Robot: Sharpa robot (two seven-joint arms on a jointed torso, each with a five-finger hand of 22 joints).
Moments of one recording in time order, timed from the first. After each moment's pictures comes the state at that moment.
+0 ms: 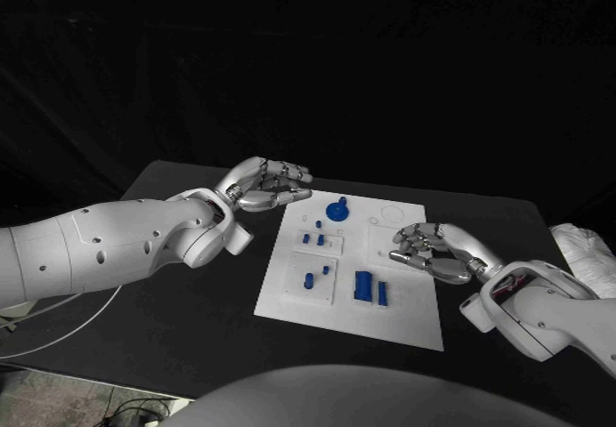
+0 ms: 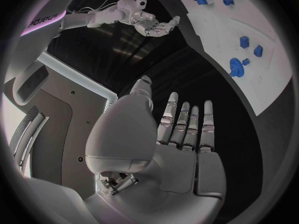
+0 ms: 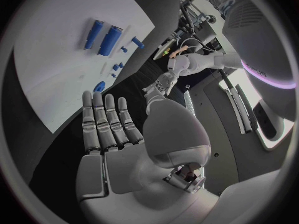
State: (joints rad) left arm 1.20 -0.87 -0.22 1.49 -0.48 -0.34 0.51; left_hand 1.30 -0.14 -0.13 0.29 0.24 0.84 0.09 0.07 0.06 0.37 0.05 0.27 0.06 0.17 0.04 0.31 0.10 0.08 0.27 0.18 0.05 0.95; right arm 1.07 -1.03 -0.22 1.73 -0.89 -0.49 0.22; right_hand 1.17 0.04 -0.07 0.29 0.14 0.54 0.17 0.34 0.59 0.49 0.23 0.37 0.67 0.51 0.21 0.32 0.49 0.09 0.49 0.26 0.09 0.85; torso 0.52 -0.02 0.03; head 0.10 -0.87
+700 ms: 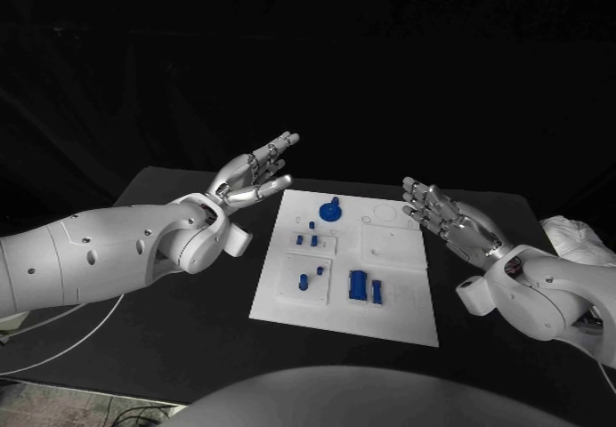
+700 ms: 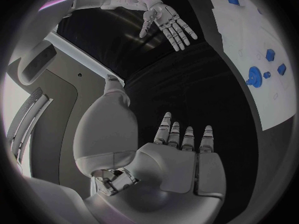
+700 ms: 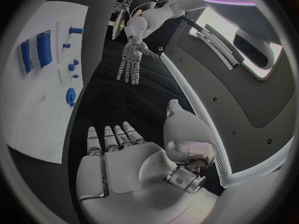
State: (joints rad) left arm 1.19 -0.86 -0.22 1.50 -0.30 -0.30 0.61; left_hand 0.97 -0.26 -0.25 0.26 0.04 0.33 -0.09 0.02 0.02 0.04 -0.14 0.08 0.02 0.00 -0.03 0.00 0.00 0.04 0.00 0.17 0.01 0.14; right arm 1.10 -1.05 -0.22 1.69 -0.35 -0.23 0.51; right_hand 0.45 0.00 -0.04 0.11 0.00 0.10 0.00 0.00 0.01 0.01 0.00 0.00 0.00 0.00 0.00 0.00 0.00 0.01 0.00 0.11 0.00 0.00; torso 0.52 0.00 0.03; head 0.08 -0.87
